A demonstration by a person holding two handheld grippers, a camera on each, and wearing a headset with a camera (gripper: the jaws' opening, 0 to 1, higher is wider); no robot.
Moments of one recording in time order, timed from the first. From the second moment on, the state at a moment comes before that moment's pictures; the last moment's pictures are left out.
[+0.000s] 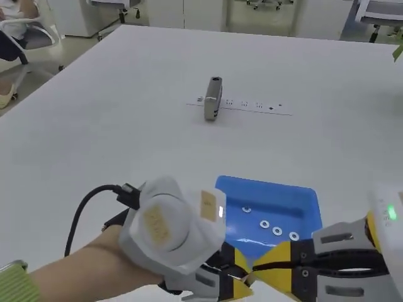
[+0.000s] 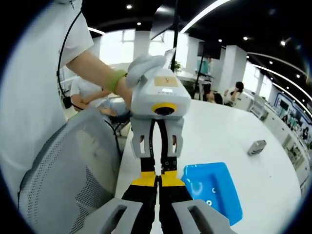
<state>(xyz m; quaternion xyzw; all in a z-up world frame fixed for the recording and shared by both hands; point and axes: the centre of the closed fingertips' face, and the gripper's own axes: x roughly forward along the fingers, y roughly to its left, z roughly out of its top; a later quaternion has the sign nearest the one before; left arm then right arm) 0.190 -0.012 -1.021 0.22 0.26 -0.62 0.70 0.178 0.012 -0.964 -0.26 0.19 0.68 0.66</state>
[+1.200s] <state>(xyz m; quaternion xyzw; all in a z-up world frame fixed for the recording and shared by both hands) 0.206 0.002 -1.026 0.13 0.29 -0.58 0.75 0.216 -0.033 -0.983 -0.04 0.25 0.52 0.81</state>
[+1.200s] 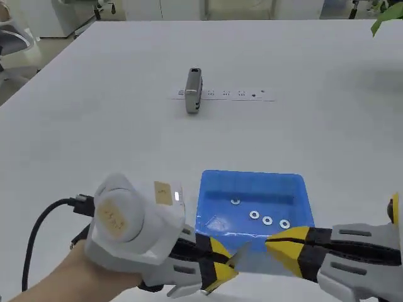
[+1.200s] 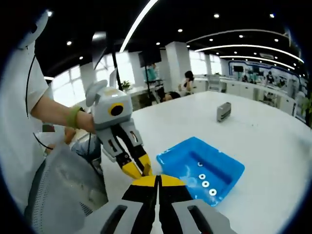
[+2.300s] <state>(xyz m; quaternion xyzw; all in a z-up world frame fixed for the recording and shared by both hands) 0.323 0.020 -0.969 -0.12 0.16 -0.38 0.91 0.206 -0.052 -1.026 0.07 0.30 0.48 0.82</state>
